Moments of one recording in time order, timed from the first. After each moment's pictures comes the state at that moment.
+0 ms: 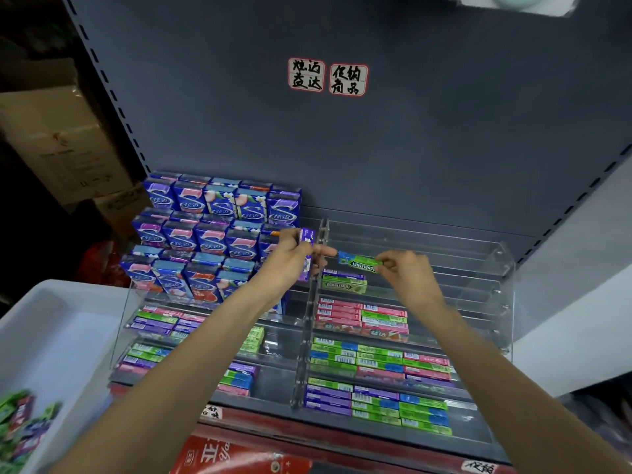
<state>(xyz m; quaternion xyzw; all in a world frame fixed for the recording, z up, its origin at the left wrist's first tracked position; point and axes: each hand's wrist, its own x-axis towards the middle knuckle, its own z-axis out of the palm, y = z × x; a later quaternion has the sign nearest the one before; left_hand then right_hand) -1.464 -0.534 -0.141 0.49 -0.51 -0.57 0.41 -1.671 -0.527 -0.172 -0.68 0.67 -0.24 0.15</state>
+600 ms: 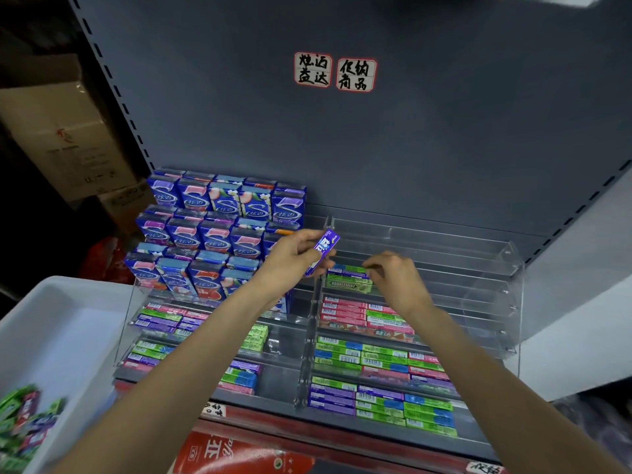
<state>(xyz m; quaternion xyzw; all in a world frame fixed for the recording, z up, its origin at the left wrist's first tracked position) -1.456 -0.532 -0.142 0.49 -0.55 -0.55 0.38 -1.651 -0.532 -0.184 -0.73 0.64 -0.20 0.14</state>
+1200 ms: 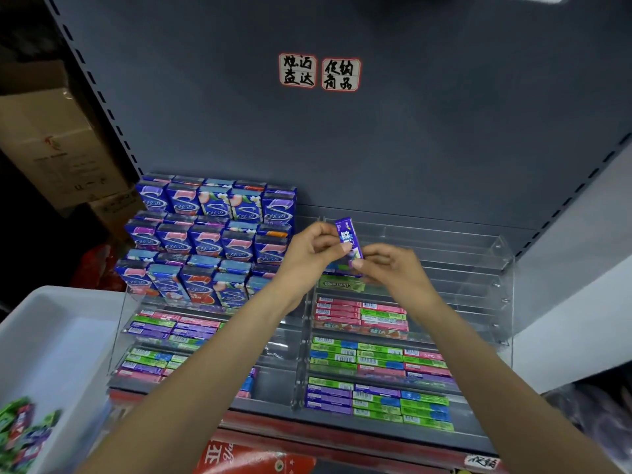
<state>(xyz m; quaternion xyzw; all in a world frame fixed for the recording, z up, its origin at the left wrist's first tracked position) -1.491 -0.533 -0.141 0.44 -0.56 -0.55 0.44 -1.649 -0.509 -0.153 -0.55 0.52 -0.43 0.48</state>
